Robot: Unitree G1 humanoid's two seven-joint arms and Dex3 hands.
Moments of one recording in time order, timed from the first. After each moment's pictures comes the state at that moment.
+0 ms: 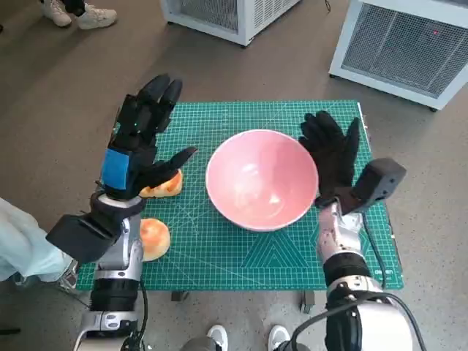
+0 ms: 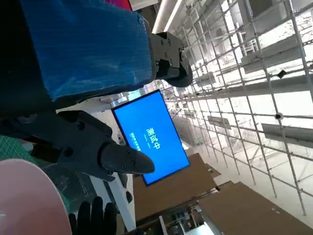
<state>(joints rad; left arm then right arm) -0.52 0.17 0.16 0.41 -0.20 -0.64 -0.32 -0.92 -0.01 -0.41 1.31 0.23 -0.50 0.24</state>
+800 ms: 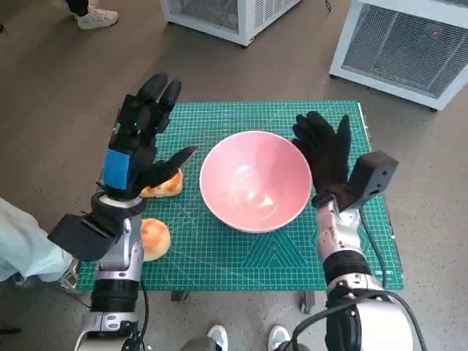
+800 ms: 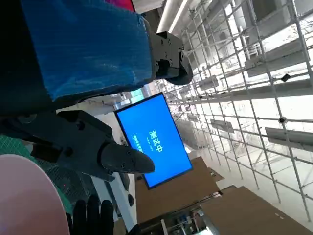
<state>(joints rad) -0.52 0.17 0.16 0.41 -0.19 -0.64 -0.30 -0.93 -0.04 -0.39 1.31 0.19 -0.48 0.24</state>
